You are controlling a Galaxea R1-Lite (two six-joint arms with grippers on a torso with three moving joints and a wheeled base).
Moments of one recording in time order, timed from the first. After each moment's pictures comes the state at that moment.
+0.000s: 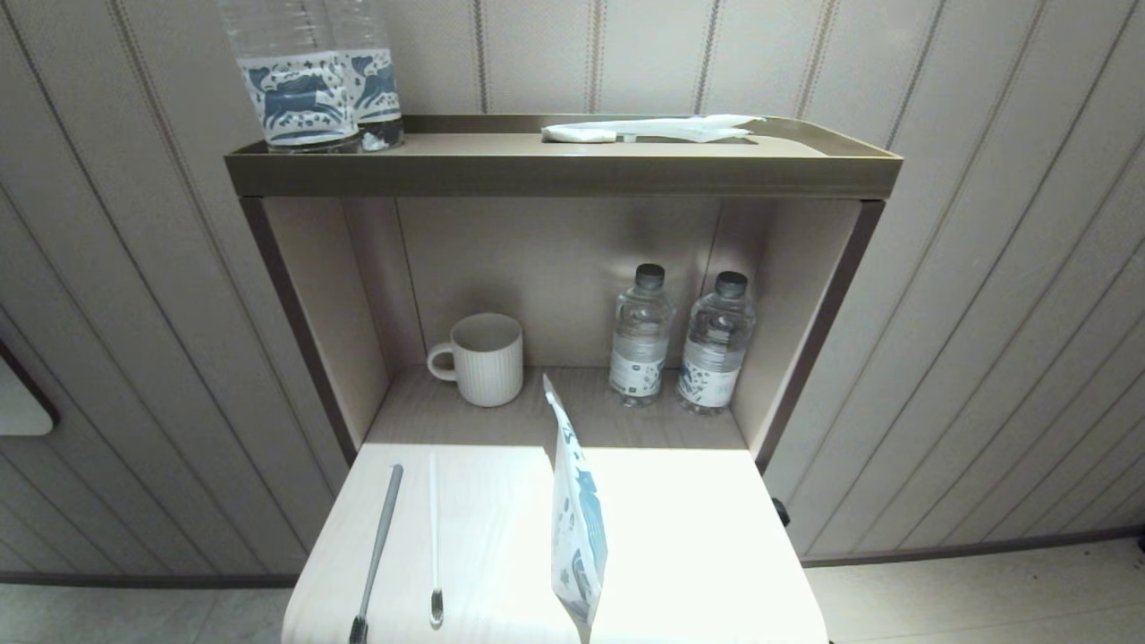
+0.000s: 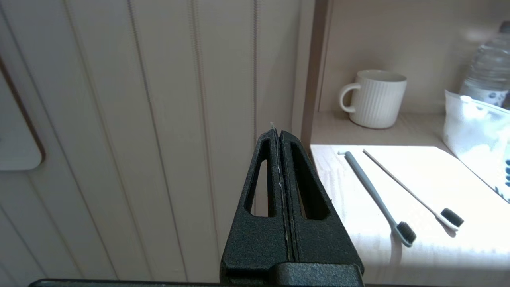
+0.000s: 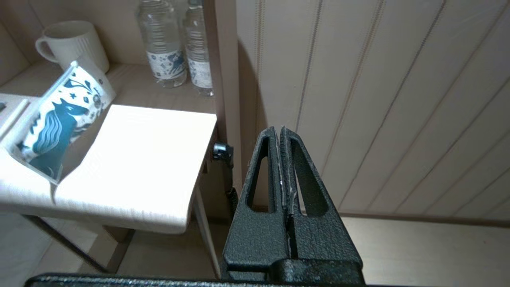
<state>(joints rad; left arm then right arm) 0.00 0.00 0.00 -0.23 -0.02 0.00 -0.01 0.36 -0.66 0.29 0.08 0.01</state>
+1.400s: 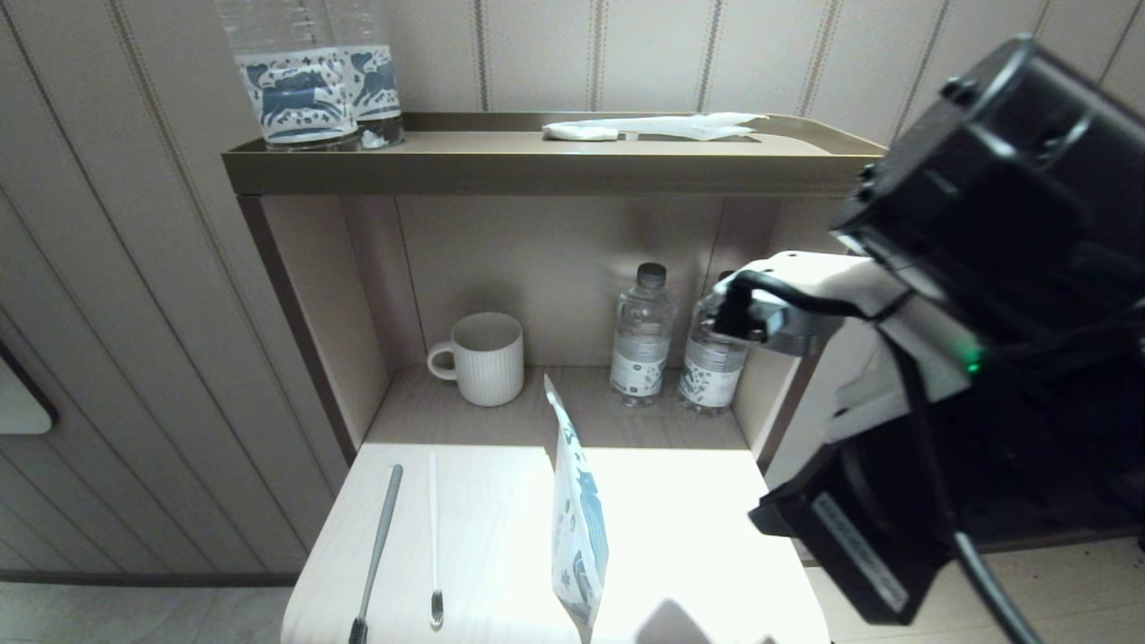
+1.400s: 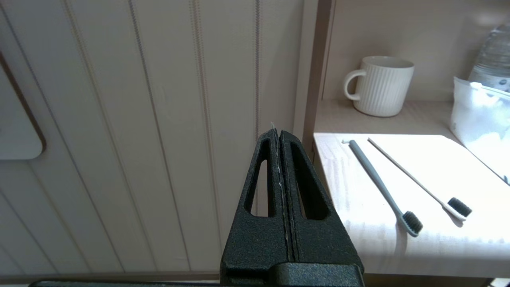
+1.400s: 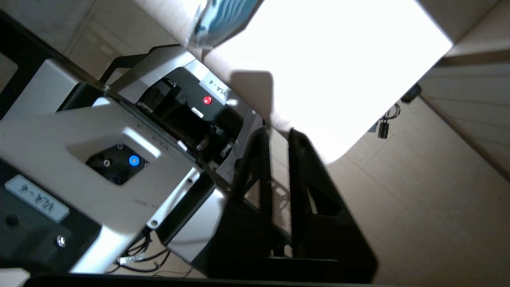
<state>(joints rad) 0.00 0.00 0.00 -0.20 -0.02 0.01 0.98 1.64 -1.75 1.09 -0.19 0.25</state>
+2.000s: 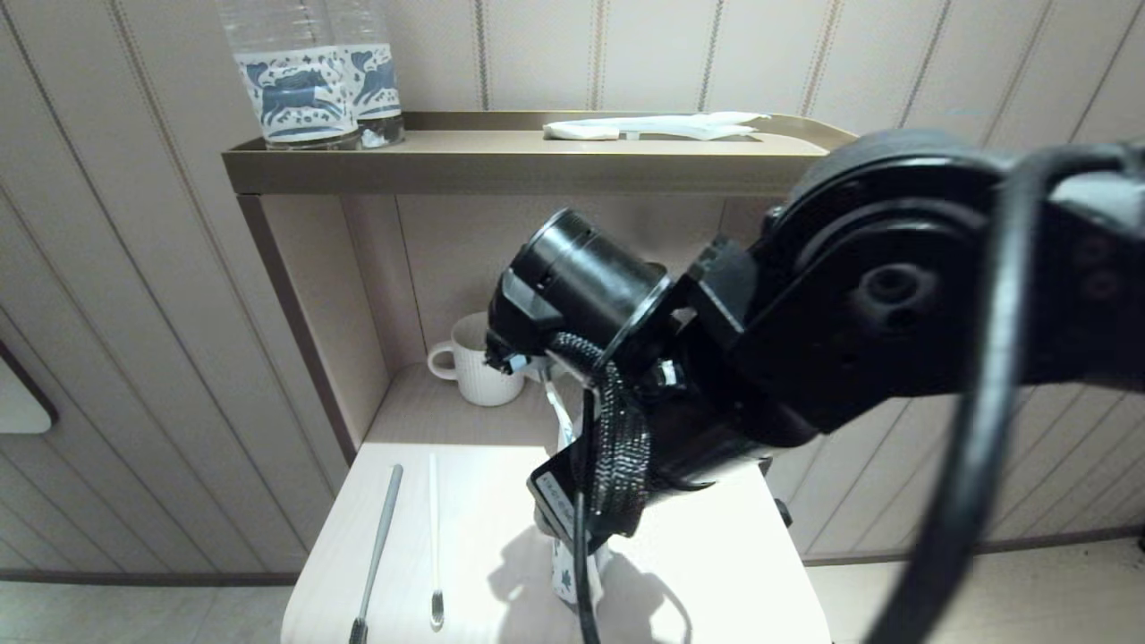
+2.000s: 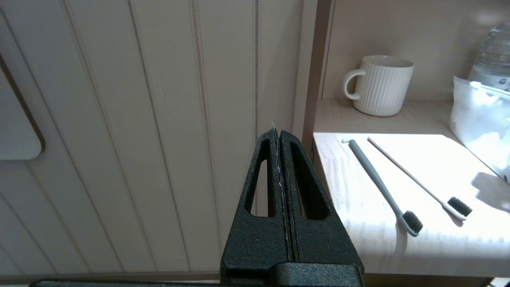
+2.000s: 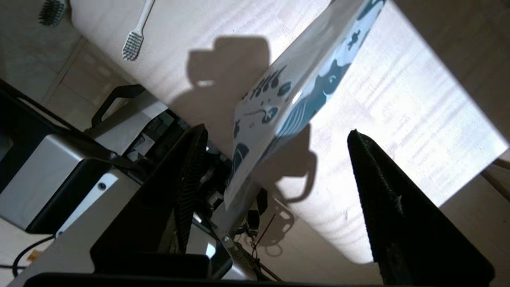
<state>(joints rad) 0.00 0.00 0.00 -0.20 -0.02 0.01 0.99 2.00 -1.96 0.96 -0.20 0.25</state>
